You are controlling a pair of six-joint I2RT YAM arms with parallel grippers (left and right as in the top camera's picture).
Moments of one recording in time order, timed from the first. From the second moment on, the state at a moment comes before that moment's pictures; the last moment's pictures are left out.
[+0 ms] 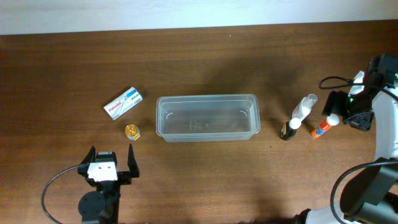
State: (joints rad) left arm 0.03 0.01 0.07 -0.22 -0.02 0.05; right arm -0.44 1.70 1.44 -1.17 -0.06 0.06
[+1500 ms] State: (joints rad) left arm 0.03 0.01 0.07 -0.22 -0.02 0.05; right arm -0.42 1.71 1.33 -1.07 -0.09 0.05
